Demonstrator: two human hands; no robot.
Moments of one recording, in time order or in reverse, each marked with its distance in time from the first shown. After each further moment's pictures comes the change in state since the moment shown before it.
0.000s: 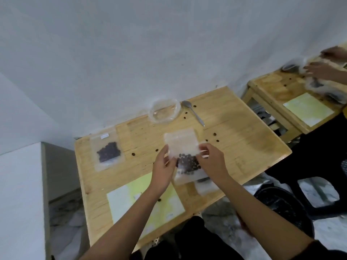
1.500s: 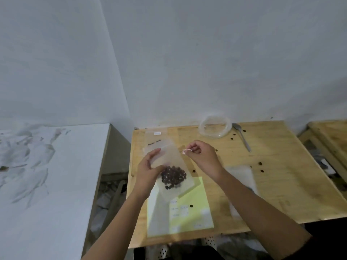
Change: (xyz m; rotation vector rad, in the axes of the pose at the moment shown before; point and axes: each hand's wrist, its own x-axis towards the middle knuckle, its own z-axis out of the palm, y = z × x) left_hand -0.056 -0.015 -0.142 -0.399 0.377 0.040; right_hand -0.013 -0.136 0.077 0.168 -0.423 -0.259
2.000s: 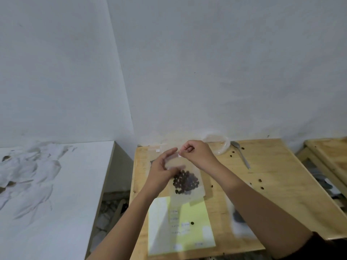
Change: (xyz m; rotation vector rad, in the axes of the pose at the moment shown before) left_hand -0.009 0.066 0.033 0.123 -0.211 0.141; right_hand 0.020 -0.056 -0.013 -0.156 -0.060 -0.093
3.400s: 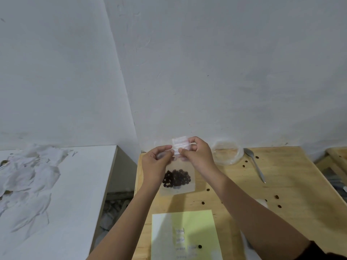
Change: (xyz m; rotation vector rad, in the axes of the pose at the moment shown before) left_hand 0.074 0.009 -0.020 -0.059 0.407 0.017; right_hand 0.066 -0.005 0.026 0.505 0.091 0.188
